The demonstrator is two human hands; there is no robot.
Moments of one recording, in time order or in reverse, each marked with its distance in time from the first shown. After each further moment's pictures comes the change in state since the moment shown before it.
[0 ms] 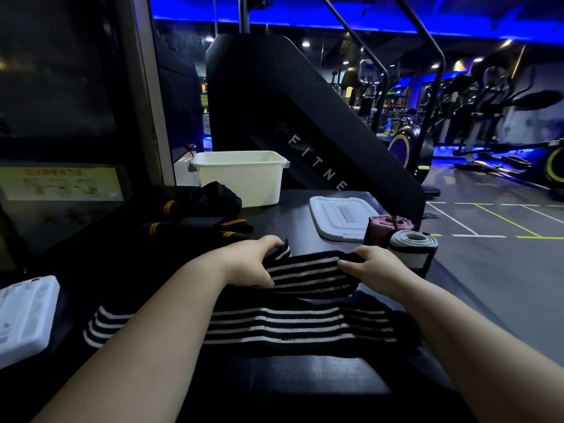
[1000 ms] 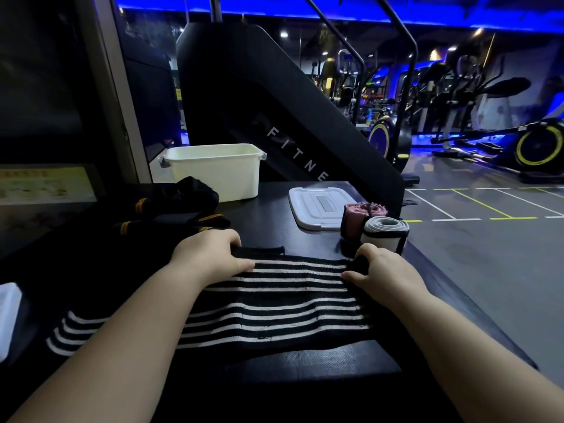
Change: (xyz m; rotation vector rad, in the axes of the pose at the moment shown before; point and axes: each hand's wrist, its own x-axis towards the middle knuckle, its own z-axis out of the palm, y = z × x) left_hand -0.007 0.005 0.009 0.241 0.319 -0.198; right_hand -0.029 0.049 -0.004 -0.320 0.185 0.018
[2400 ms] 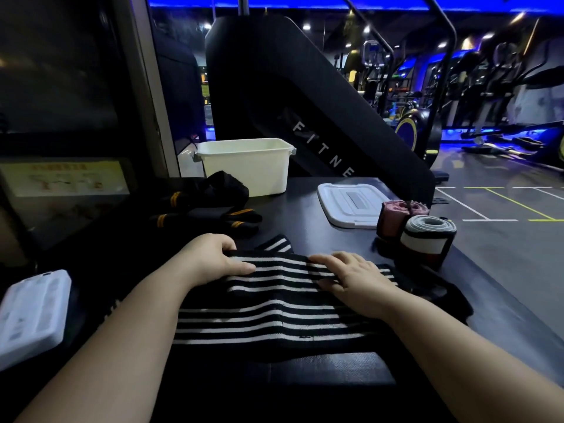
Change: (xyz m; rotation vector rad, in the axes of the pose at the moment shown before) left_hand -0.013 -0.061 -0.009 -0.401 -0.113 -0.087; right_hand 0.008 -0.073 0.043 0.026 -0.275 -0.416
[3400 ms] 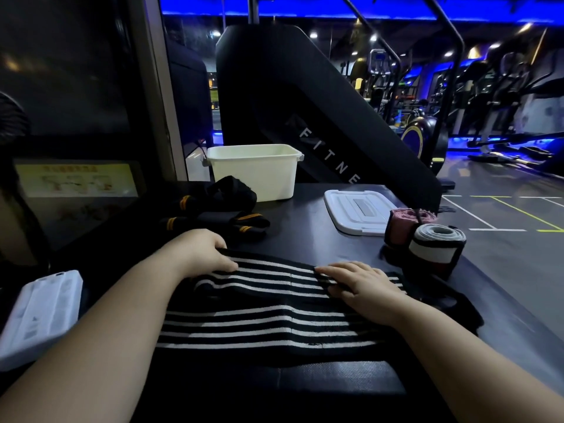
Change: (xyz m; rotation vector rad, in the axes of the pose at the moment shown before) left_hand 0.019 -0.022 -0.026 0.227 -0.016 -0.063; right_hand 0.004 0.007 0.003 -0.021 -0.036 -0.031
